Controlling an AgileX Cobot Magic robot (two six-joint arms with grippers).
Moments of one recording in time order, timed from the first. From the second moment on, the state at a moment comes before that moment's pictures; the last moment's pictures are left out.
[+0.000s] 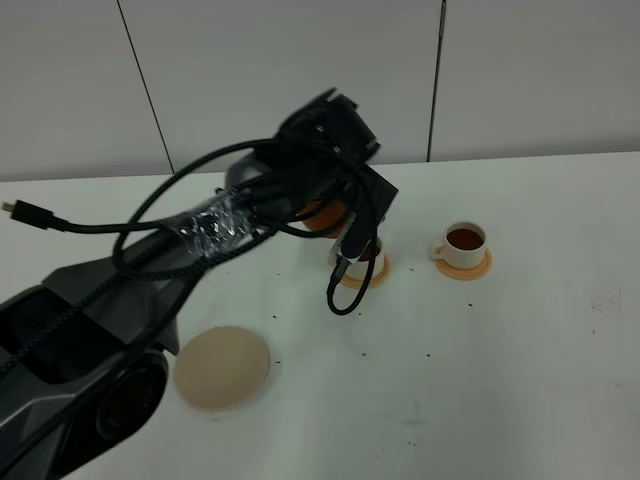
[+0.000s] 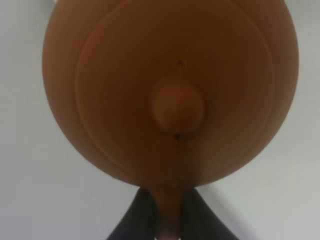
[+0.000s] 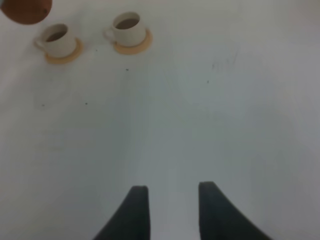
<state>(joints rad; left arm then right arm) -0.63 2.42 -2.22 0.72 0.97 1.25 -0.05 -0.01 -0.49 0.26 1.08 -0.12</state>
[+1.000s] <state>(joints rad) -0.41 2.43 -2.22 0.28 1.13 1.14 -0.05 -0.01 -0.49 0.26 1.08 -0.12</state>
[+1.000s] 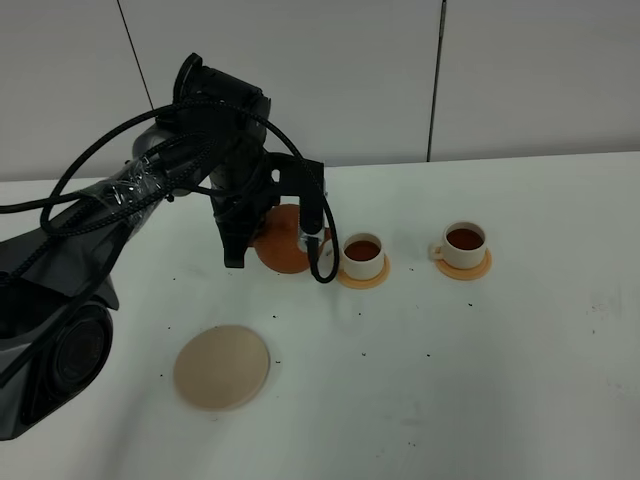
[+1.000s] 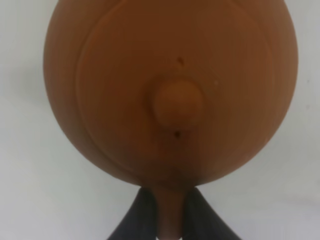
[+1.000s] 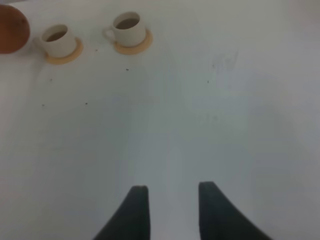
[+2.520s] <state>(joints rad) -0.39 2.44 -2.22 0.21 1.19 1.12 -0.05 -0.01 -0.49 0.26 1.08 -0.12</state>
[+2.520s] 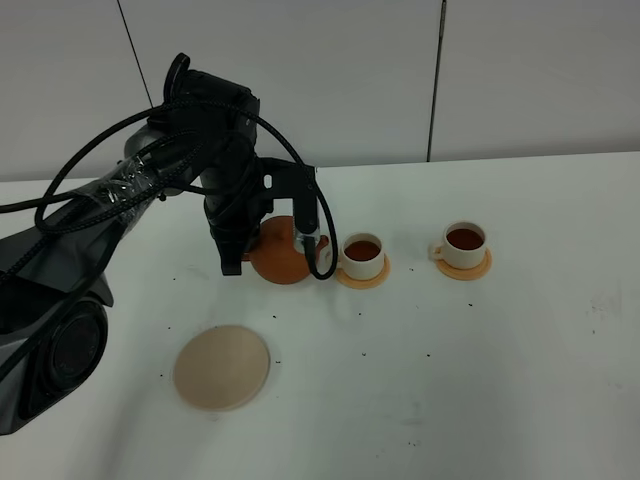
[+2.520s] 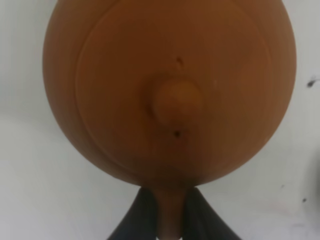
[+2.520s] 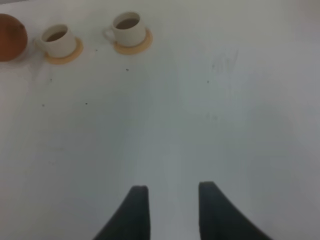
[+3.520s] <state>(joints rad) -0.45 1.97 -1.70 0.18 1.19 0.65 -0.05 -0.01 -0.49 0.26 1.08 -0.12</state>
